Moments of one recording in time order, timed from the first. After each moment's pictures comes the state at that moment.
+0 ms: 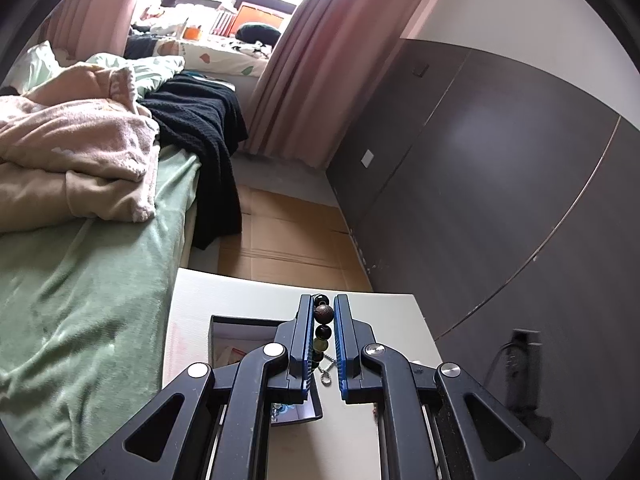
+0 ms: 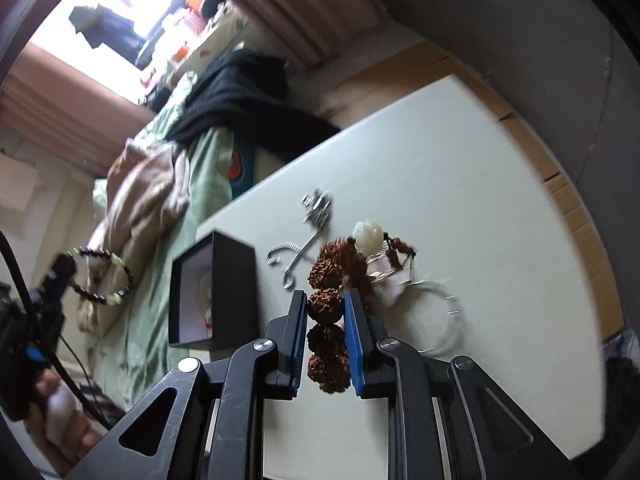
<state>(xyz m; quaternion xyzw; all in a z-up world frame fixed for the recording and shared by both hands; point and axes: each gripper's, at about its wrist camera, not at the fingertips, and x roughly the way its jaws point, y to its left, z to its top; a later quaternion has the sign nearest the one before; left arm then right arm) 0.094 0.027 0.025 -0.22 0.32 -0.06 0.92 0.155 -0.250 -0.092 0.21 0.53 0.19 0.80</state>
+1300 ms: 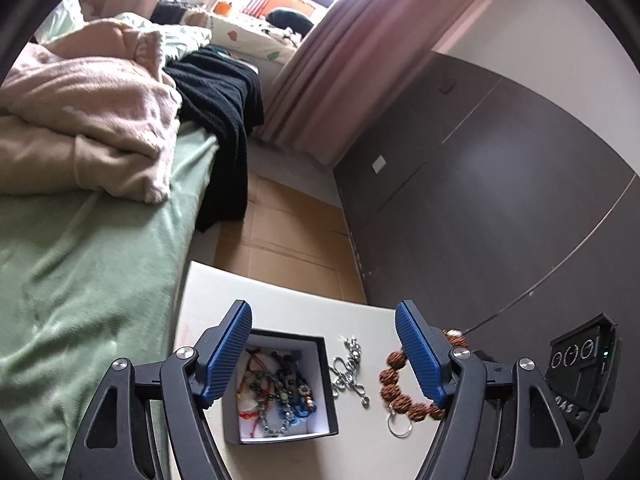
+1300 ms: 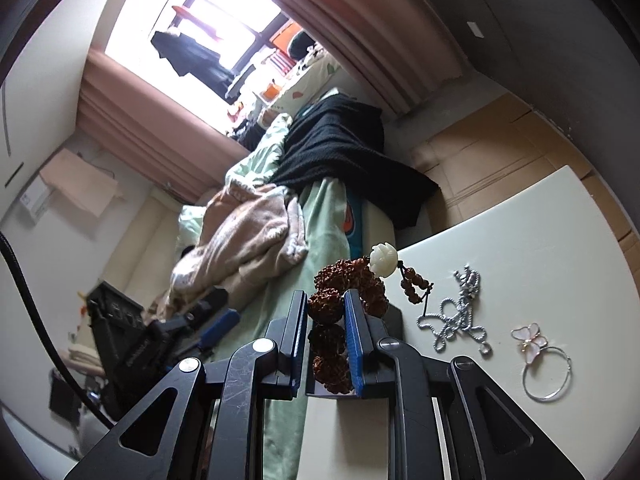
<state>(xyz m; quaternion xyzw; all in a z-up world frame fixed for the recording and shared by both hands) 0.111 0.080 0.014 -0.29 0.33 -0.06 0.90 0.159 -0.190 -0.003 0.26 0.41 0.31 0.82</state>
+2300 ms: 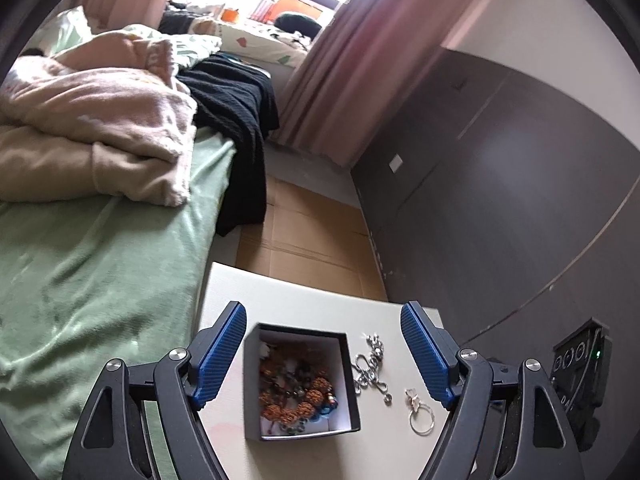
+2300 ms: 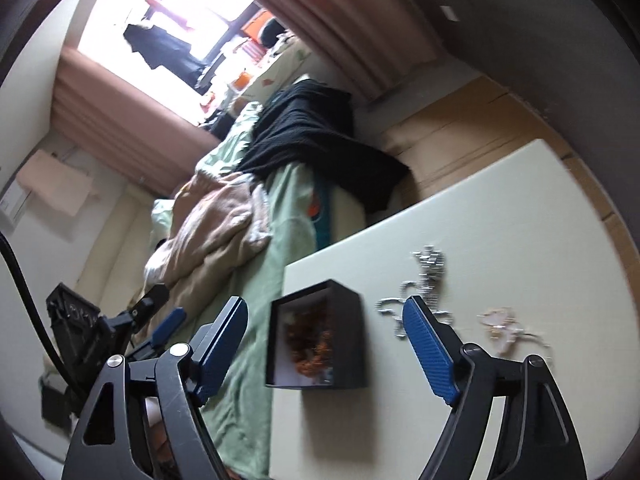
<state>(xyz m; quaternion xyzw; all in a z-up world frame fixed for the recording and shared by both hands) 0.108 0.070 0.008 -0.26 0.34 -0.03 0.90 0.165 -0.218 -0.033 0.25 0.45 0.26 0.82</state>
